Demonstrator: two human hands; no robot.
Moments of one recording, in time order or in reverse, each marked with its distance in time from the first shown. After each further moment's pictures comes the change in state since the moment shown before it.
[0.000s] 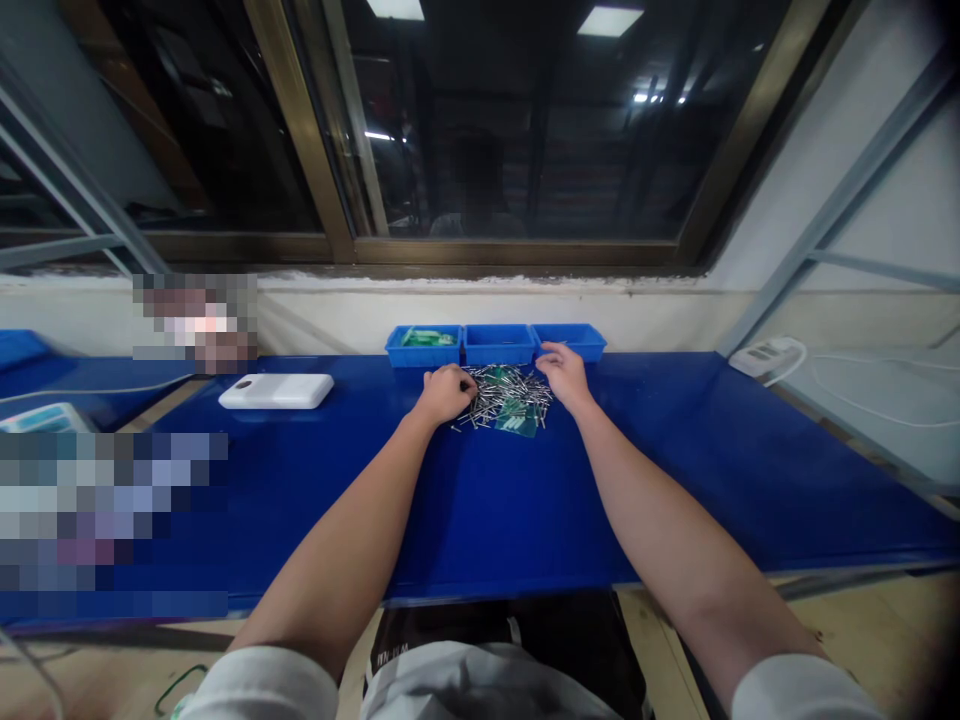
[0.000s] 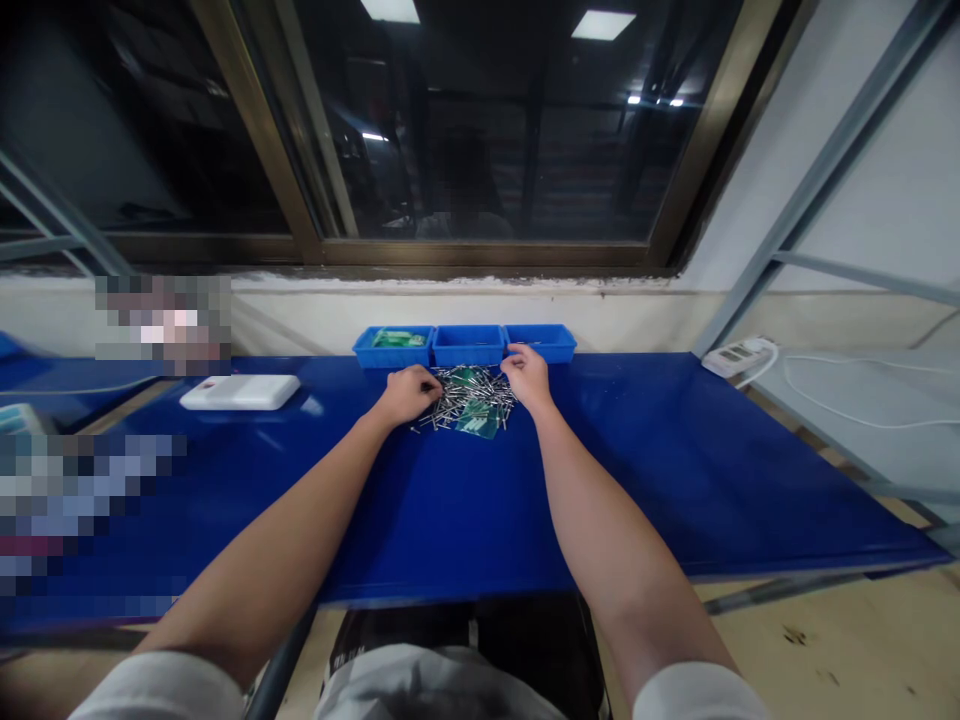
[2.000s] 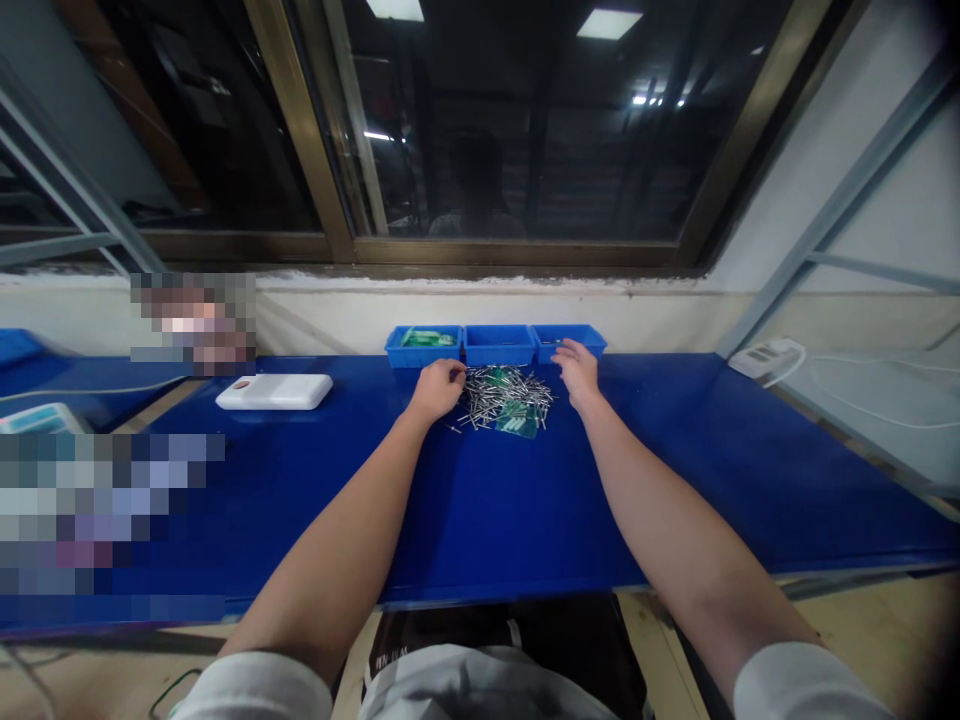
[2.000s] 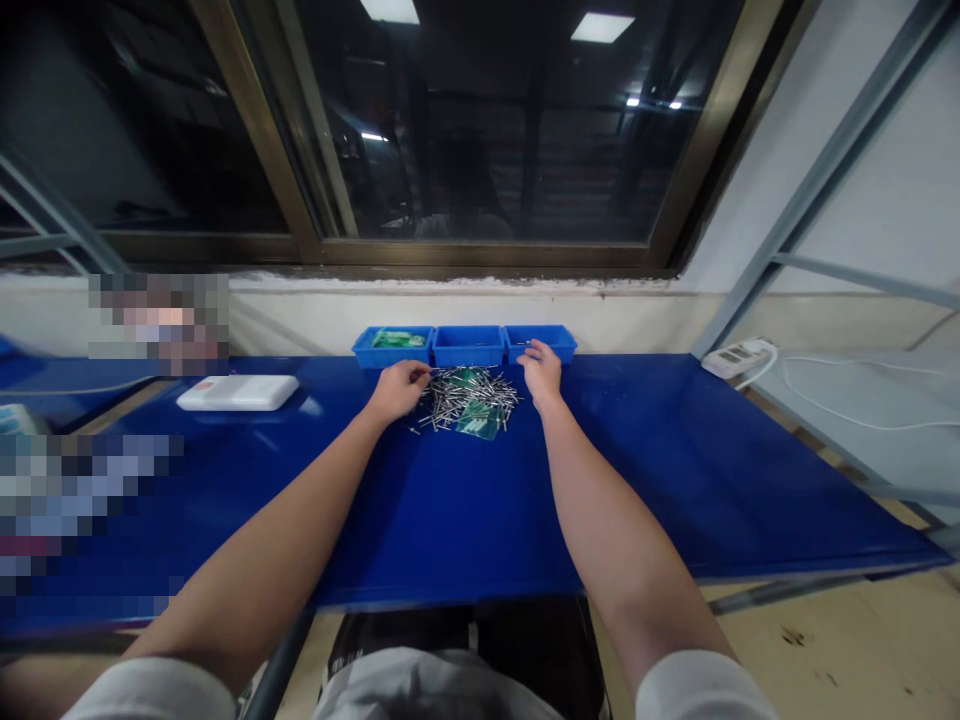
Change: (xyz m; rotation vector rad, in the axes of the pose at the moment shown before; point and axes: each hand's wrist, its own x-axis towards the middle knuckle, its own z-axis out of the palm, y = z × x) left_hand 0.006 -0.014 -0.001 -0.212 0.151 -0.045; right_hand 0.013 0.005 -0.013 0.040 0.223 0.199
